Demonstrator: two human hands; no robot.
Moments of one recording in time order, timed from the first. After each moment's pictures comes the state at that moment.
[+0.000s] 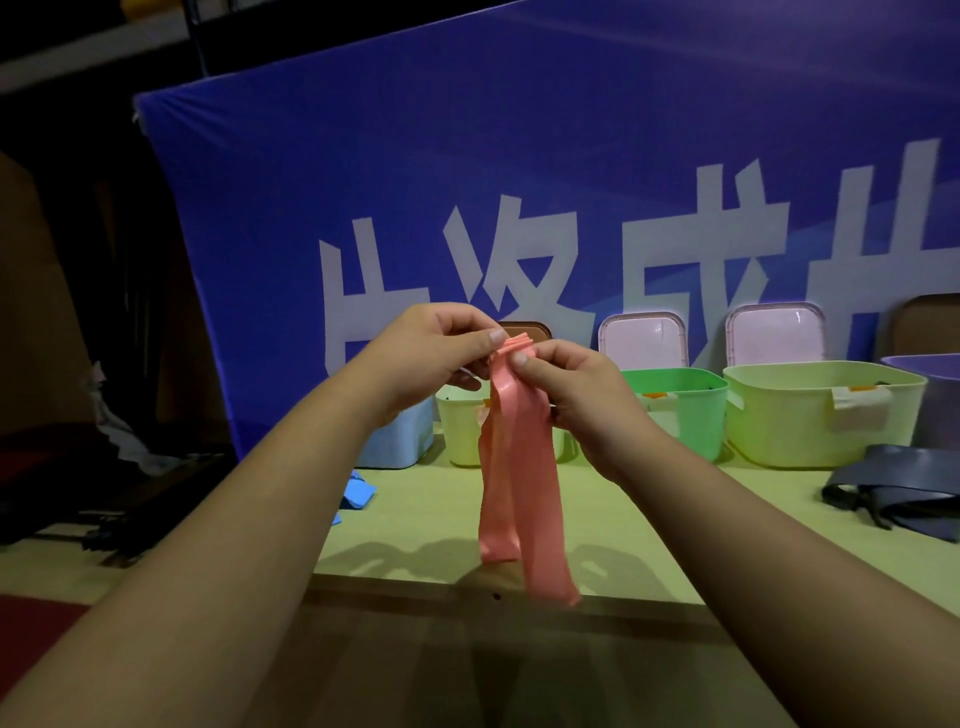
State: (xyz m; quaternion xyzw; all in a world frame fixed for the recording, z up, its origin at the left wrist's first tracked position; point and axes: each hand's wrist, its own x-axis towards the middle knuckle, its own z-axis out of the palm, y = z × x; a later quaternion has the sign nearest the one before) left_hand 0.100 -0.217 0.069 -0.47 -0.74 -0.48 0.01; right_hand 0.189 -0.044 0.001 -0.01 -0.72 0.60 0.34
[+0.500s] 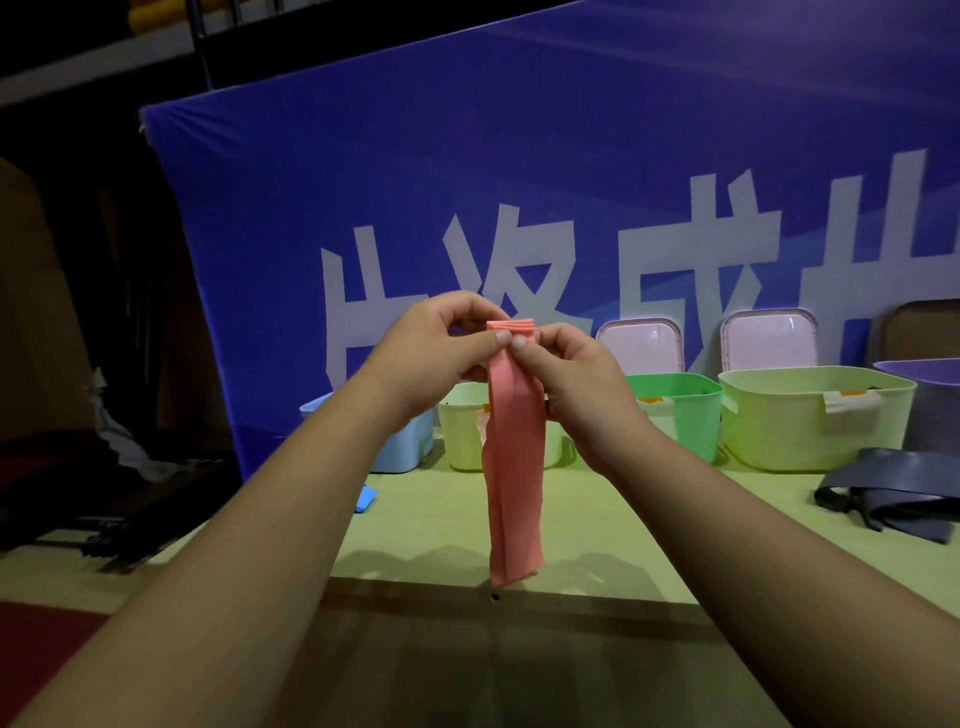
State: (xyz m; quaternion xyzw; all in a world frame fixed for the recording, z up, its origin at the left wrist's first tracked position) left_hand 0.123 -0.218 0.071 -0.47 -0.70 -0.53 0.05; right_hand 0.197 -0.058 0.015 -0.01 -0.70 0.60 0.39
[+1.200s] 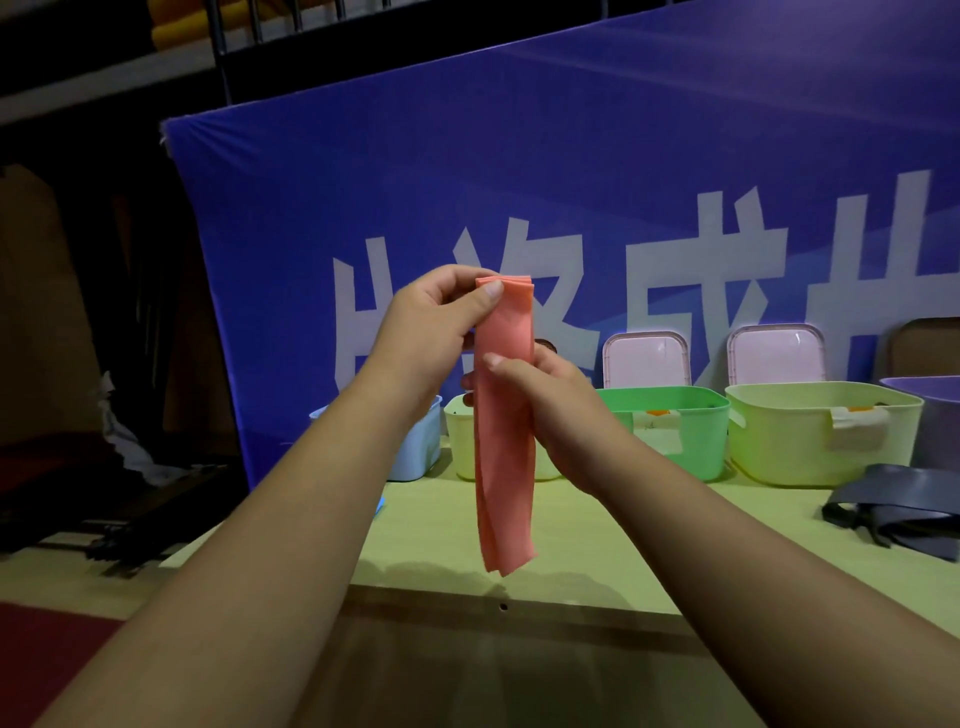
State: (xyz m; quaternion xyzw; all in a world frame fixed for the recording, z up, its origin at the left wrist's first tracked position) left_hand 0.125 -0.218 0.087 -0.42 -0.63 -0.65 0.08; right_hand 0.199 -0.089 0.021 0.07 -0.68 0.67 0.28
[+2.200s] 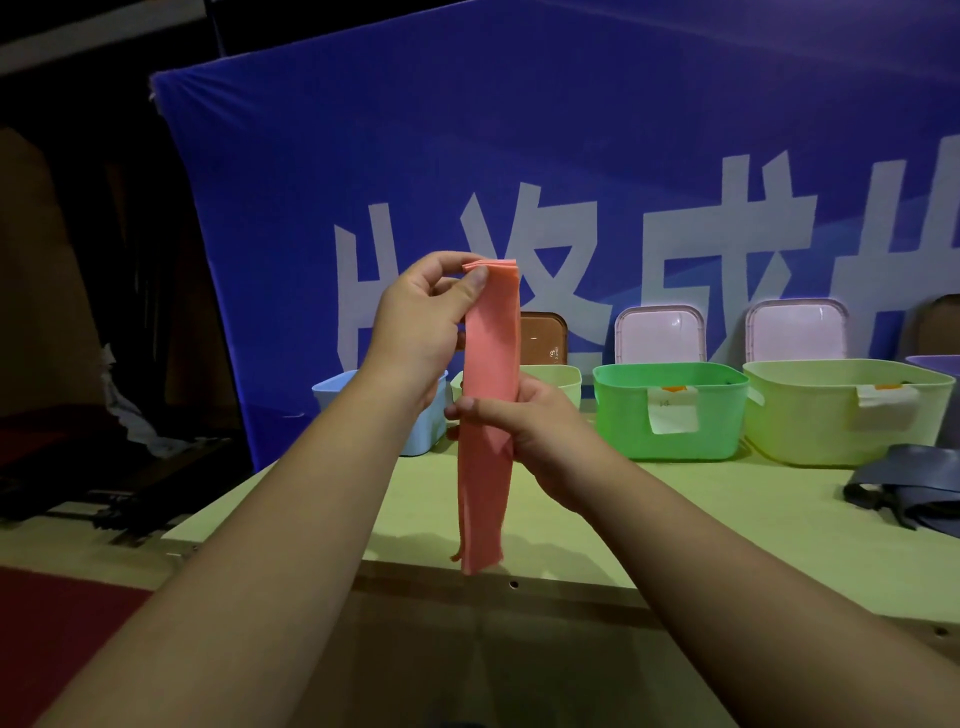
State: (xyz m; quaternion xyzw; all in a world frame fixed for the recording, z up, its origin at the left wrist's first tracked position) left_hand 0.089 -0.214 0.061 -0.37 -0.63 -0.67 0.12; right_hand 0.167 -0.101 -0.022 0.04 -0.69 0.69 0.20
